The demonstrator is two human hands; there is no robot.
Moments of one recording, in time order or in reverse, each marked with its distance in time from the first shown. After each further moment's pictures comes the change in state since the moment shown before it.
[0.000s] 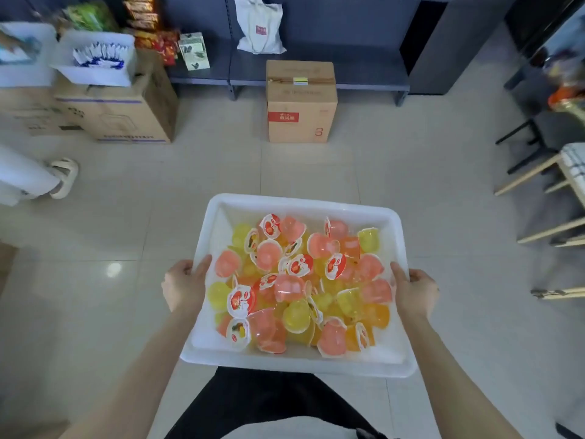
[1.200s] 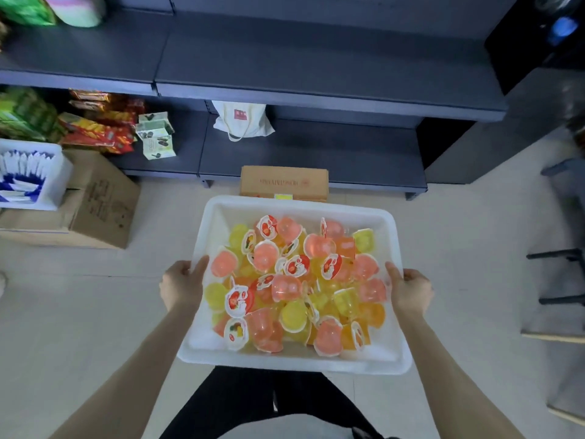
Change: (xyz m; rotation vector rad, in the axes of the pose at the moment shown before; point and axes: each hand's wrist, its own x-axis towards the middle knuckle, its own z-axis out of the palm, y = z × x) left_hand 0.485 0.494 0.339 0.088 0.035 -0.033; right_hand 0.603 -0.466 0.225 -0.074 -0.069 -0.028
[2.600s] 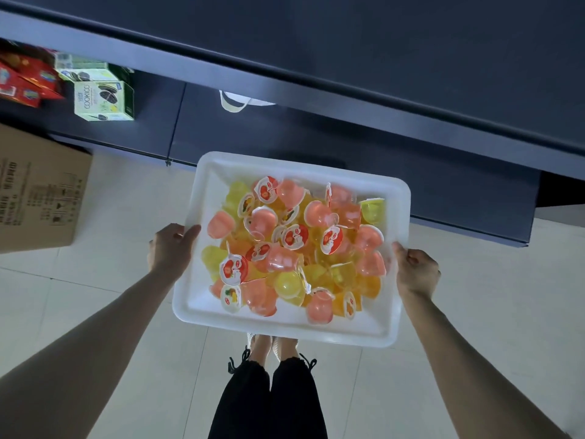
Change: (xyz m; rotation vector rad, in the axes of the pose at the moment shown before) left_hand 0.402 0.053 0.284 0.219 -0.123 -0.190; right_hand 0.373 -0.119 0.352 -0.204 -0.200 0.035
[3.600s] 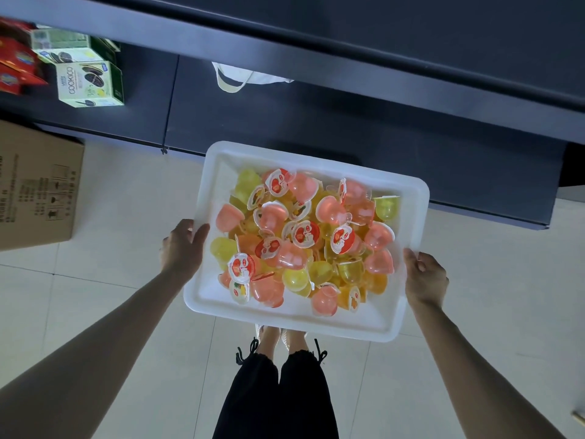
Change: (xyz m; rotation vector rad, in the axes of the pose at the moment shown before) left_hand 0.001 -0.003 0.016 0.159 -0.122 0.055; right_hand -0.009 0.032 0.020 -0.038 -0.062 0.046
